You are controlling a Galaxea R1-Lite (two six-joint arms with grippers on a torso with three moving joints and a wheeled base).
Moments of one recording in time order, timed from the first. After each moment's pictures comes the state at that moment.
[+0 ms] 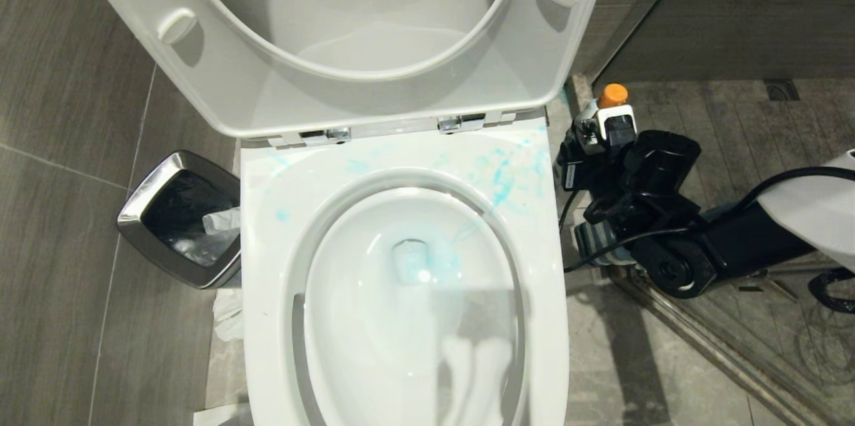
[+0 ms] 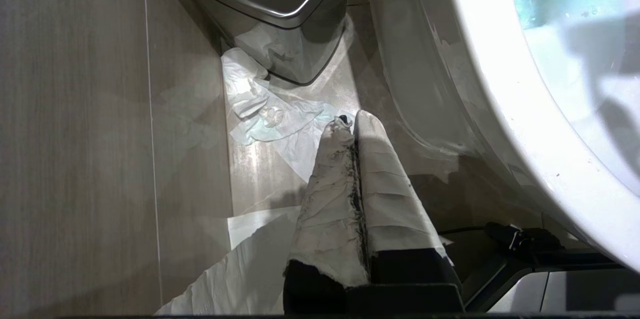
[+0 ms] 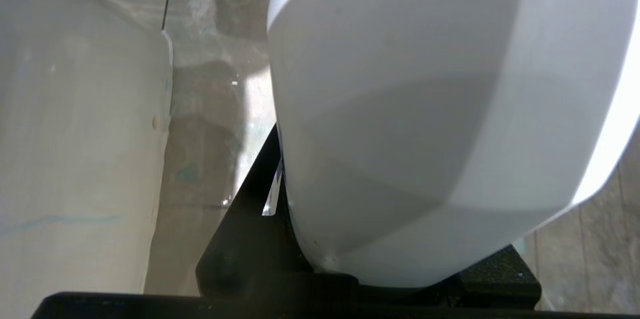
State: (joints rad) left arm 0.00 0.00 0.00 0.01 -0.01 0.02; right arm 0.33 2.11 -1.13 -1.14 -0.40 -0.22
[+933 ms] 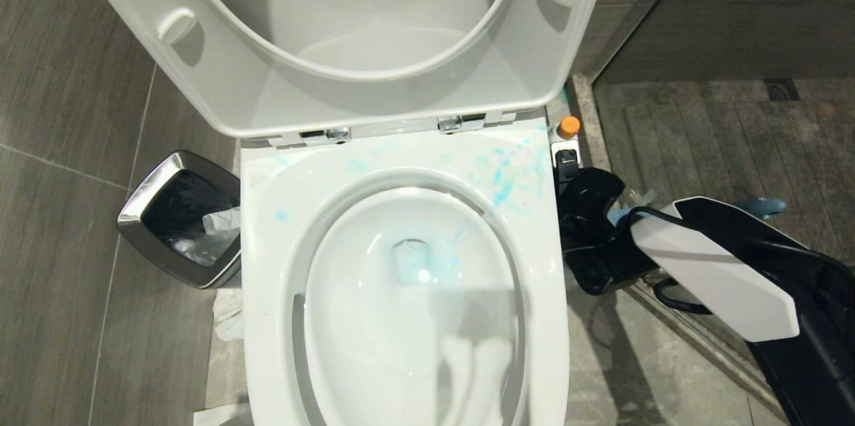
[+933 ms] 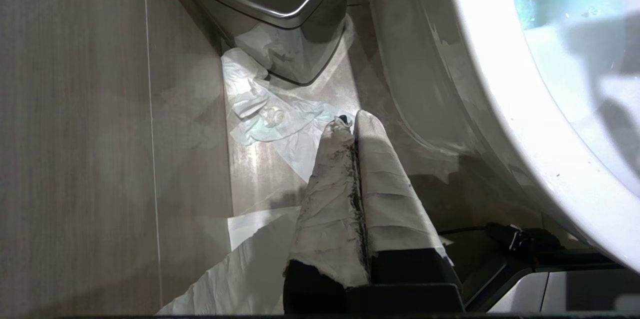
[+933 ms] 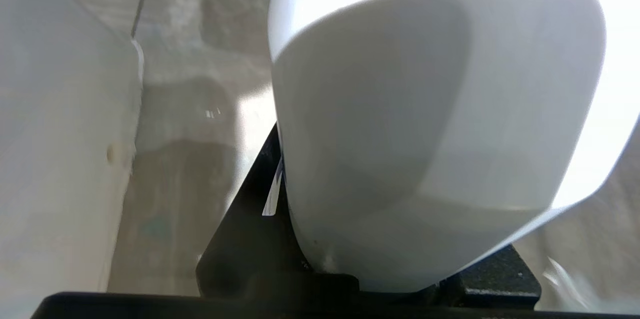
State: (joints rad) left arm 0.00 0.00 0.00 0.01 -0.01 0.02; right arm 0.31 2.56 -1.58 -1.32 -0.39 -0.32
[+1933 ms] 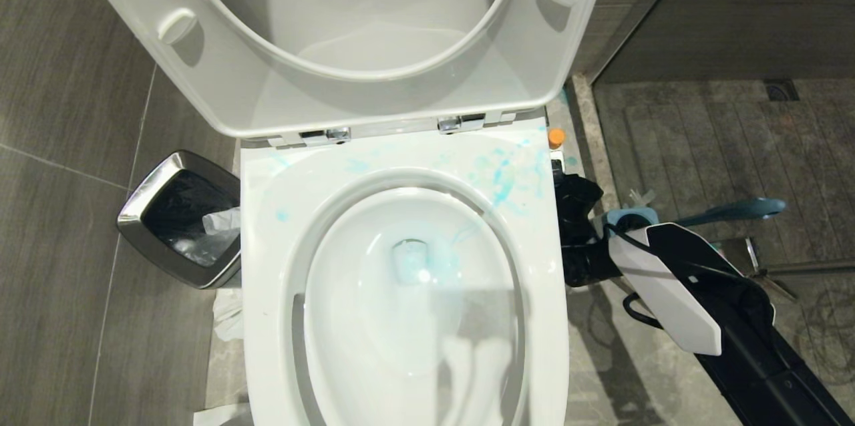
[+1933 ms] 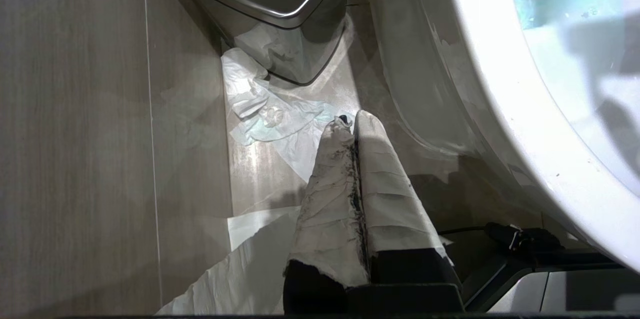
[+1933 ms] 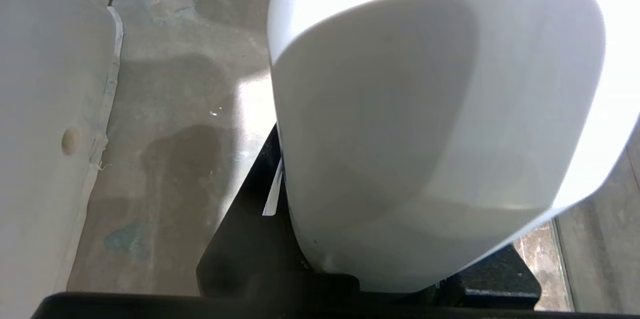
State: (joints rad) left arm 0.00 0.00 0.00 0.01 -0.01 0.02; right arm 0.27 2.80 -1.98 -1.15 -0.34 -0.31
